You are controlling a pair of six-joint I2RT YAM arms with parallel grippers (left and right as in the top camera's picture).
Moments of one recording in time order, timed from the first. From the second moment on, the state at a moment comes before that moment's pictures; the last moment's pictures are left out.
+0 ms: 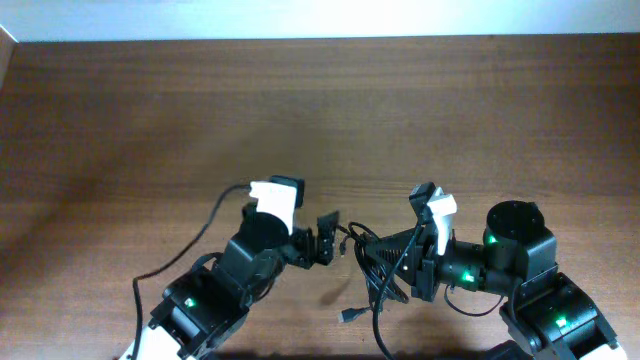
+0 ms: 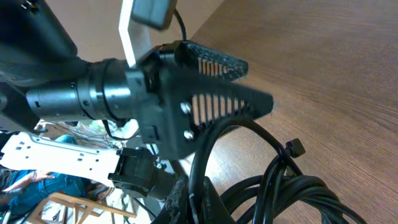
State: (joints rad) left arm -0.71 0.89 0.78 -0.46 -0.16 -0.44; right arm 0.45 0.77 0.80 -0.49 -0.77 0.37
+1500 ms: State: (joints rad) left arm -0.71 0.67 0.78 -0.49 0.37 0.29; right arm 0.45 0.77 0.80 -0.39 -1.13 0.23
